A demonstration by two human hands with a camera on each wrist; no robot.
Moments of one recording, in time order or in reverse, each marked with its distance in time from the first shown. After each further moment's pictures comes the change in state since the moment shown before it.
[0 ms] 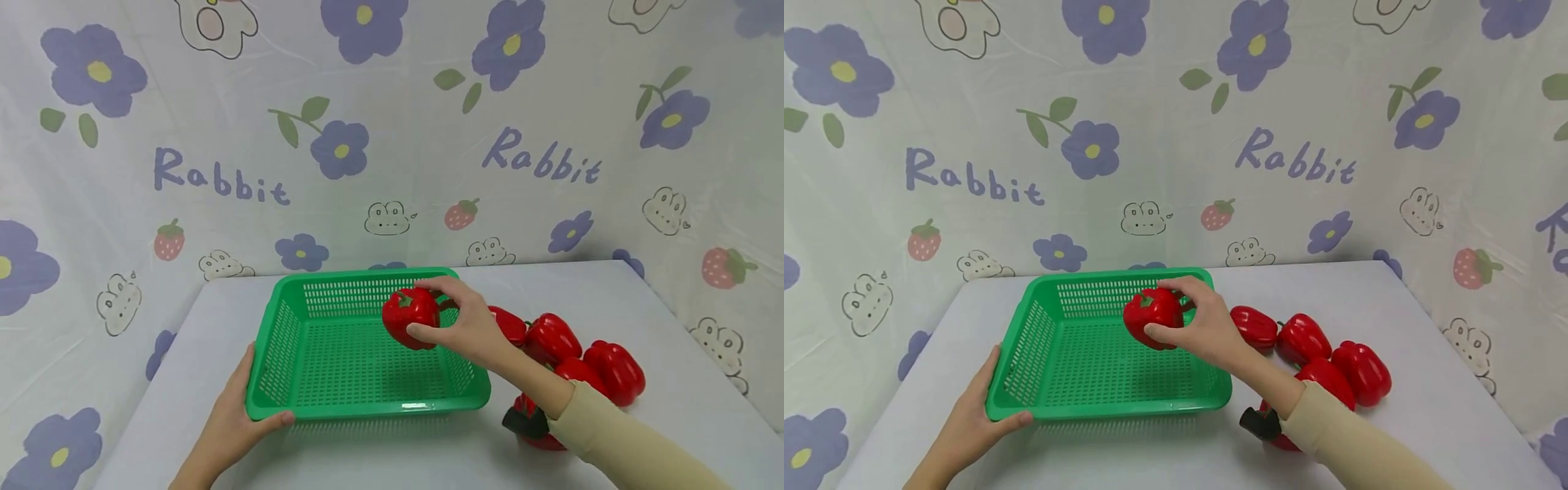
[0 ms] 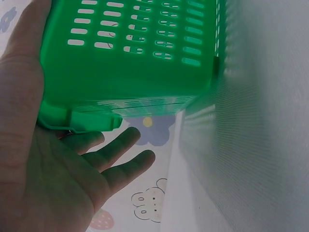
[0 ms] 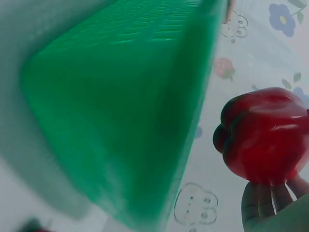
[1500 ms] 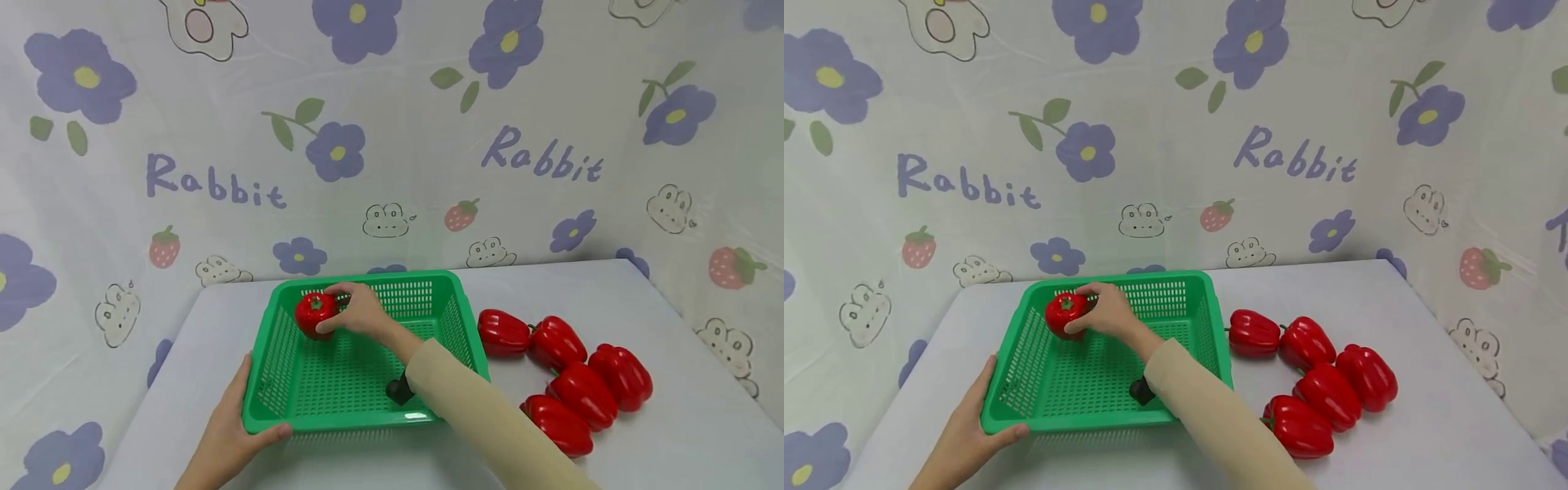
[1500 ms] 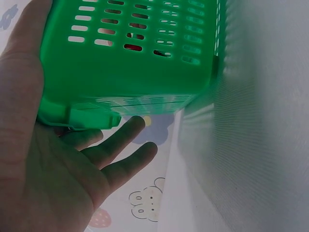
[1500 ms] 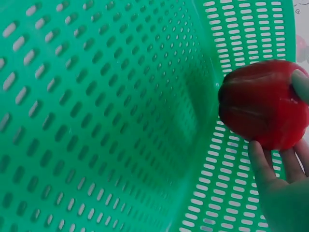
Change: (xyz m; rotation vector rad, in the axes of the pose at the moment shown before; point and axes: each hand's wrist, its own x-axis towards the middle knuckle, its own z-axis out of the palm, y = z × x) left_hand -0.003 0.000 0.000 -0.029 -0.023 -0.032; right_hand 0.108 0.039 0.146 0.197 -0.167 0.279
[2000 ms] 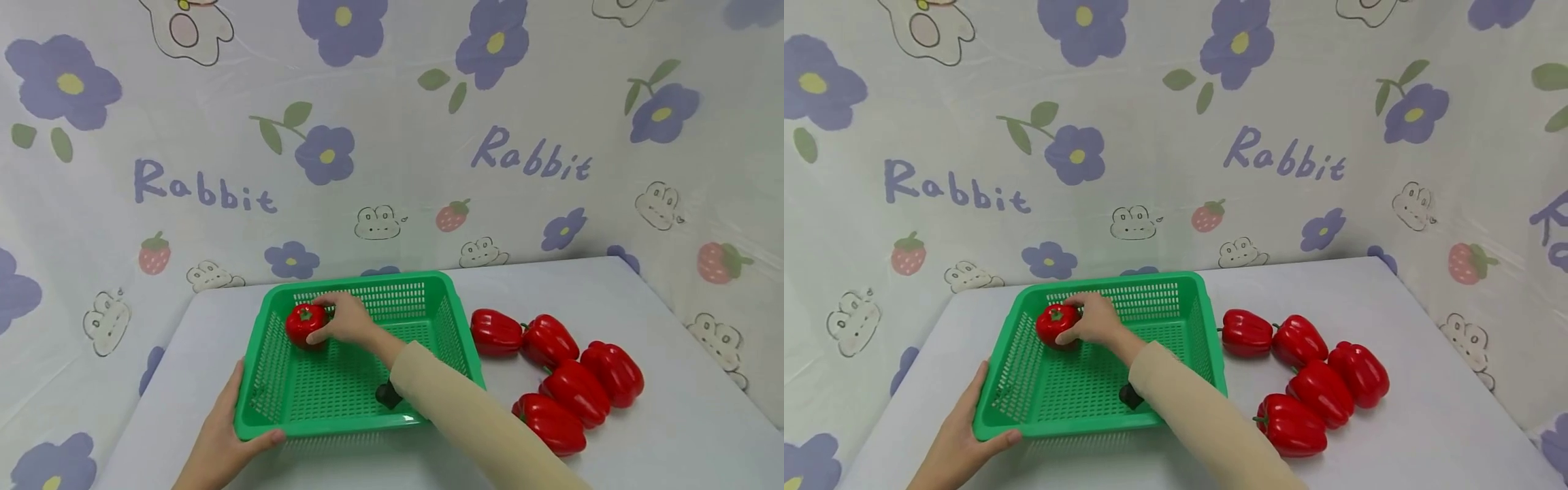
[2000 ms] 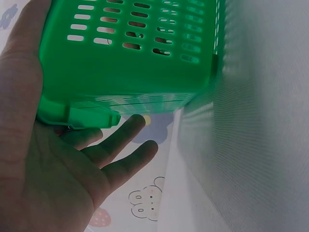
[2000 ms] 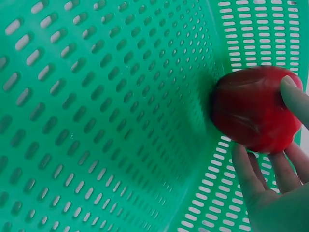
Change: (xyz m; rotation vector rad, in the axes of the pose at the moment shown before) left_hand 0.002 0.002 0.002 0.017 -0.026 -0.056; right_hand -0.001 0.001 0.009 -0.185 -0.026 0.002
